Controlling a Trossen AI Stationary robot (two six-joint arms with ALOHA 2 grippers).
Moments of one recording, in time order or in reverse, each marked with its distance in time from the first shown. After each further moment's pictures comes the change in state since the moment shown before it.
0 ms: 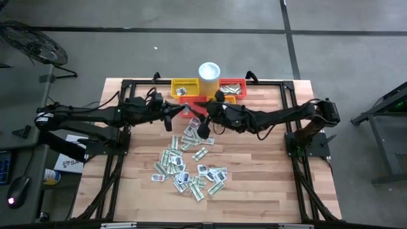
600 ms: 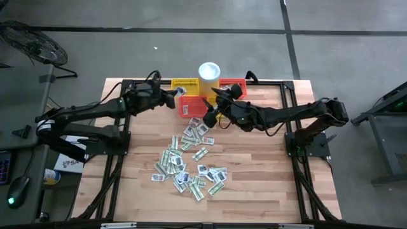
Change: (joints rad) left arm 0.311 0.058 0.000 -0.149 0.002 -0.258; right arm 0.000 -0.103 0.000 -0.209 0.320 0.005
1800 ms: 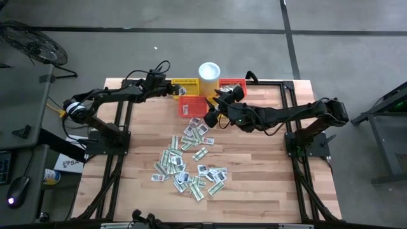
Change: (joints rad) left arm 0.415 0.470 0.000 0.172 0.280 0.031; right arm 0.001 -0.001 0.001 -0.119 0.045 0.142
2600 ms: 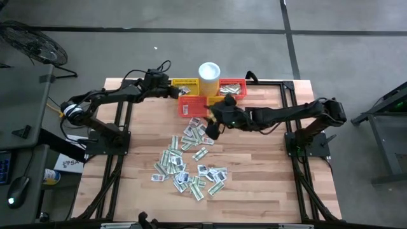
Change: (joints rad) left arm 0.000 -0.047 0.000 -0.003 0.238 0.088; right arm -0.017 0.032 0.000 -0.217 -0.369 0.085
